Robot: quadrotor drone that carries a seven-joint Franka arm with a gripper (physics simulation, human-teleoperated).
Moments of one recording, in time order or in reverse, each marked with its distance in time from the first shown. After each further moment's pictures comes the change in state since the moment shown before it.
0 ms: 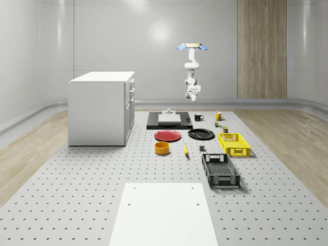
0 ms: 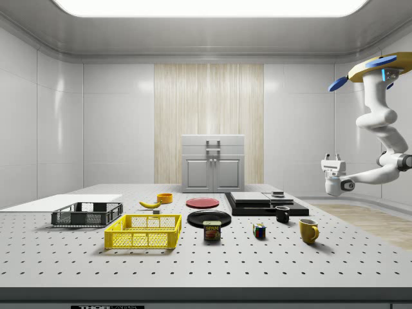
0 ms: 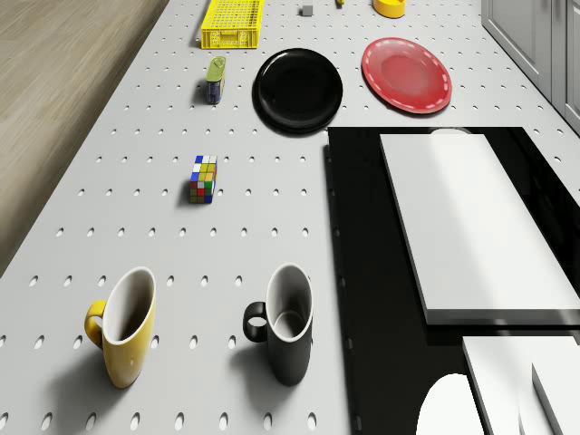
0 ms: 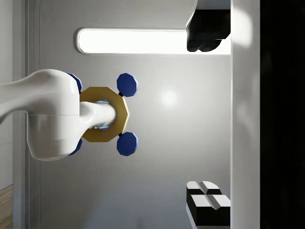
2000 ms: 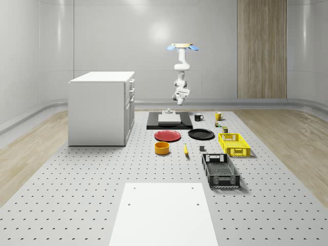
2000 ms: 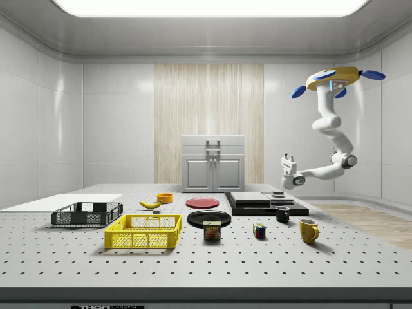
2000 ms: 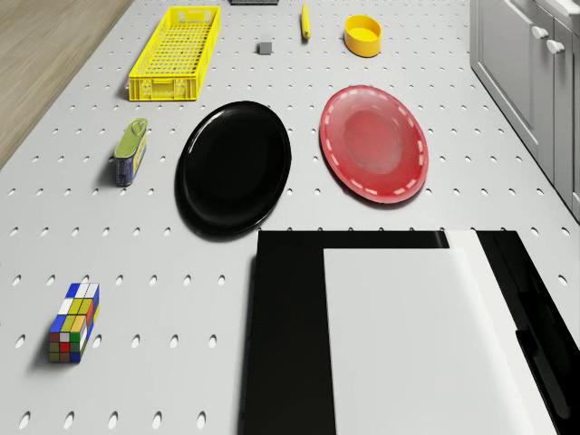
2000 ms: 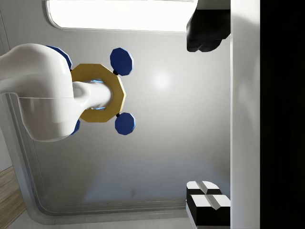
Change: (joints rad) arm -0.041 -0.023 0.127 -0.030 -0.176 0.031 0.022
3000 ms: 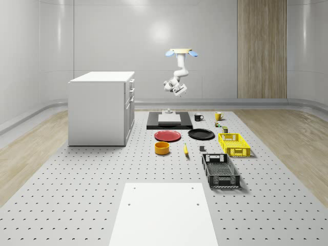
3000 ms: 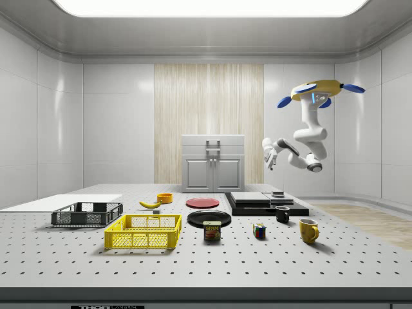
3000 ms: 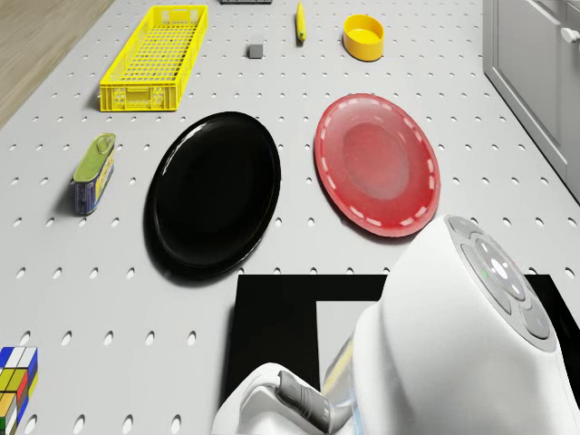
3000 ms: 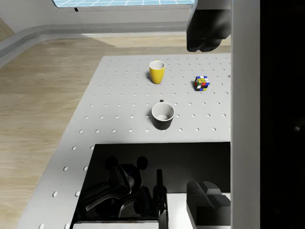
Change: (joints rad) arm -0.618 -0.193 0.939 -0.748 -1.602 -0.099 0.516
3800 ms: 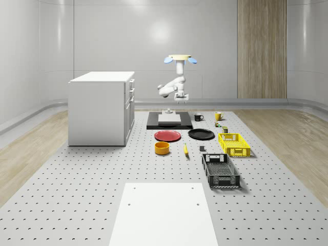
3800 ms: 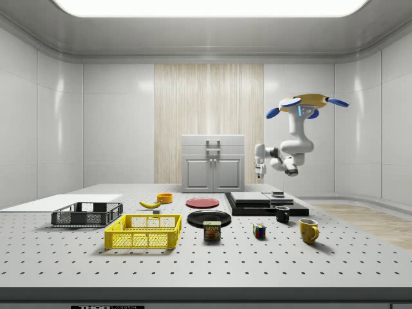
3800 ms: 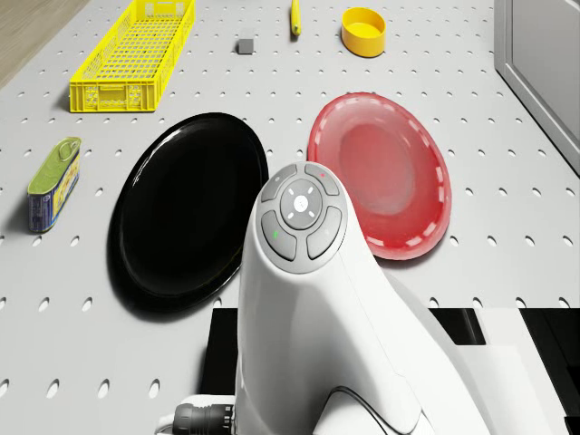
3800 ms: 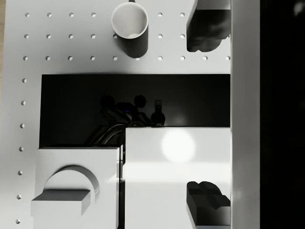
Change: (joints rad) arm -0.353 -0.142 0.181 -0.076 -0.206 -0.126 0.237
